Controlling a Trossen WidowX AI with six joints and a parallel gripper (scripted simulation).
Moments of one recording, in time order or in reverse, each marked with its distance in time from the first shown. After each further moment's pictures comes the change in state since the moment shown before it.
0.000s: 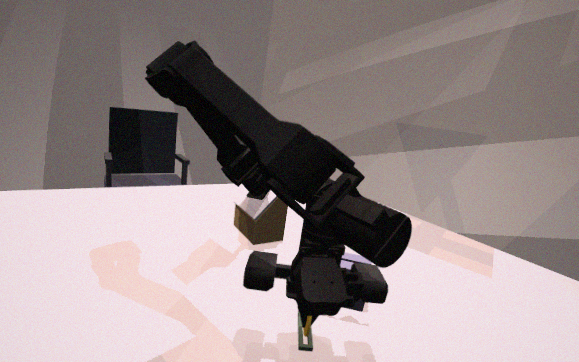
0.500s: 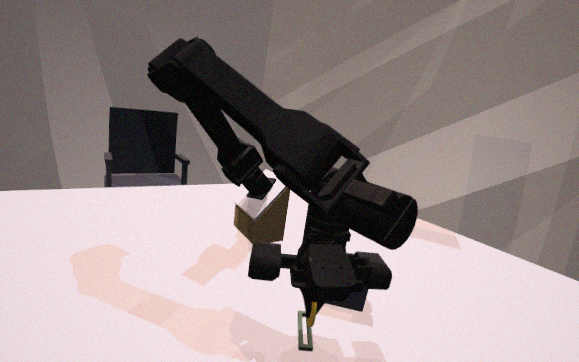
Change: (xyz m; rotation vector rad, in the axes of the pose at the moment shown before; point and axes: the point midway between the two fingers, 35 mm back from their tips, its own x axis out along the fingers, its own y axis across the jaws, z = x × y) arm -0.015 0.004 -0.004 -0.055 -0.015 0.001
